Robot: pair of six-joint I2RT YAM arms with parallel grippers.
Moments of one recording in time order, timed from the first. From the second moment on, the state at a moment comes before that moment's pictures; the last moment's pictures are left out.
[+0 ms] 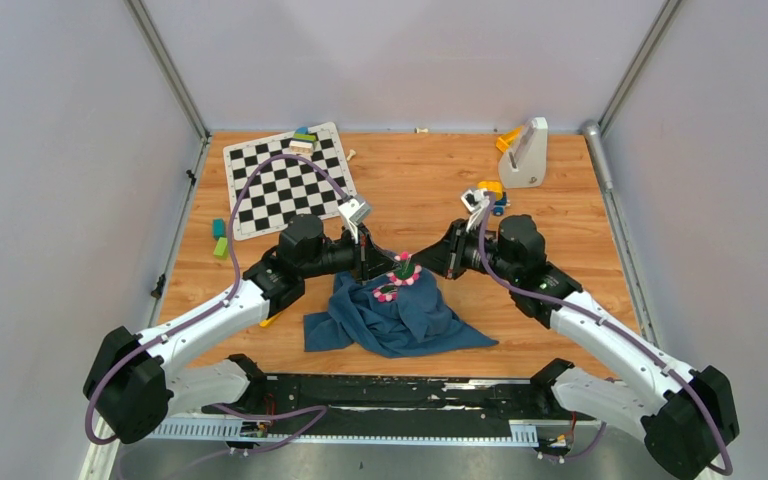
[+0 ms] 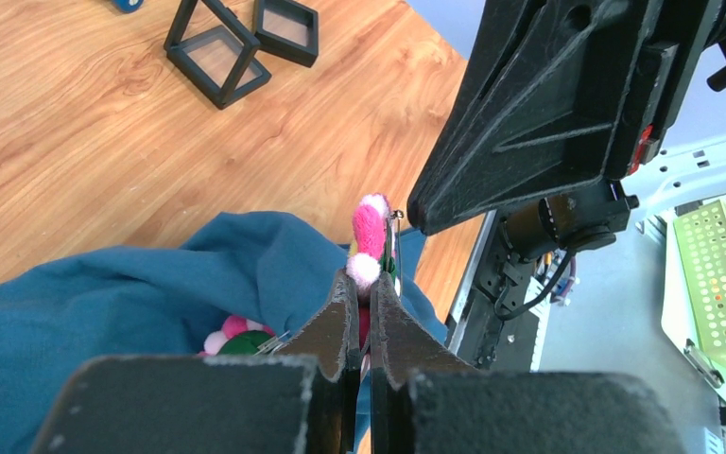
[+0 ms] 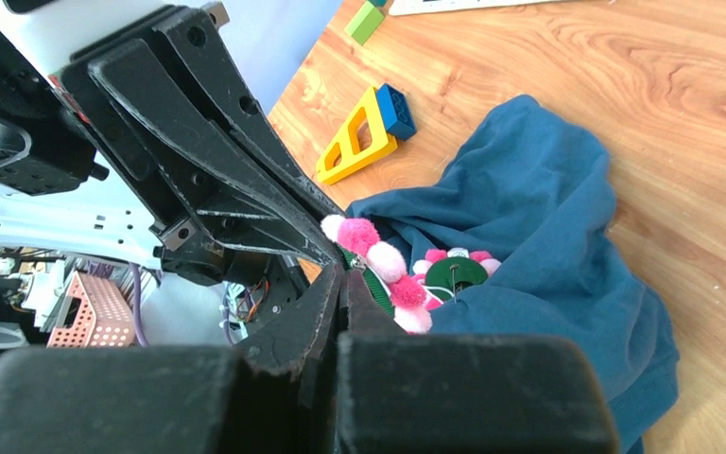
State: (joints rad) left arm -0.70 1.12 0.70 0.19 0.52 -0.41; right arm 0.61 0.99 0.69 0.09 -0.49 0.63
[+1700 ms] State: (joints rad) left arm -0.76 1.30 0.89 0.07 0.29 -0.16; right arm 0.52 0.87 0.74 -0.15 -0.12 0.59
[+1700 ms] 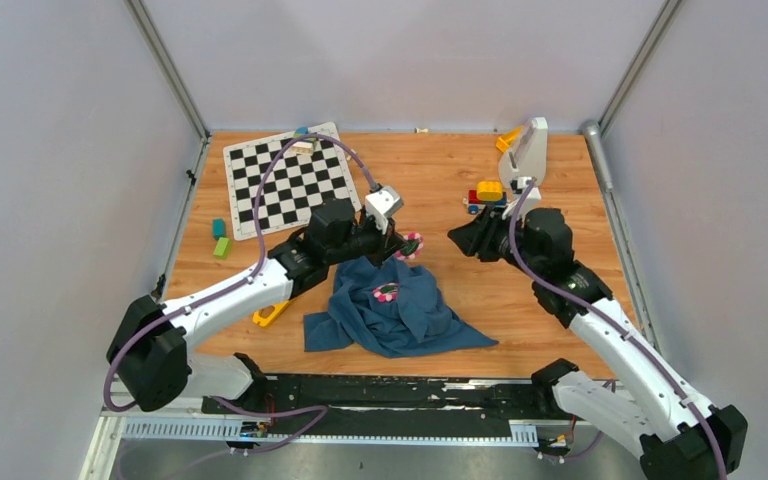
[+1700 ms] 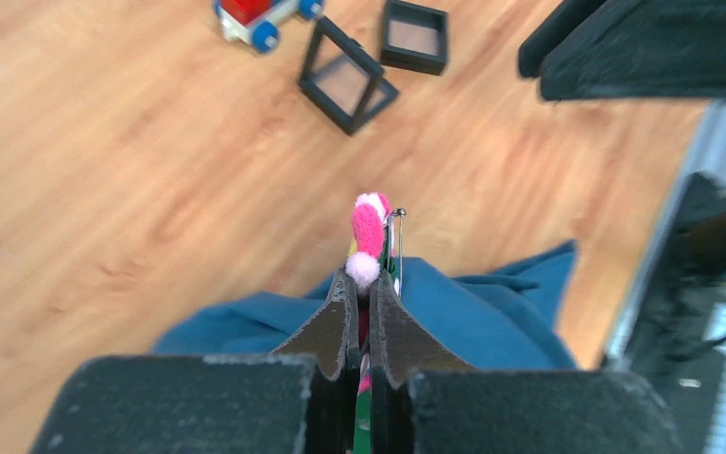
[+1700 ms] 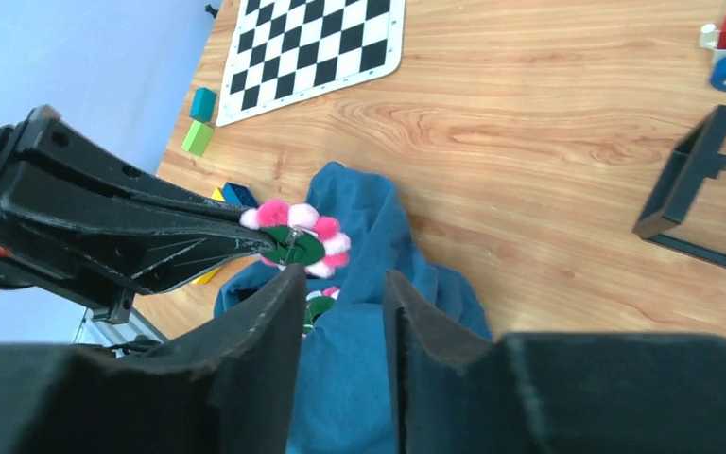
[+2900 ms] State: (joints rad) left arm -0.93 1.24 0.59 0.56 0.26 1.09; right arm 0.40 1.17 0.98 -0.44 -0.52 1.18
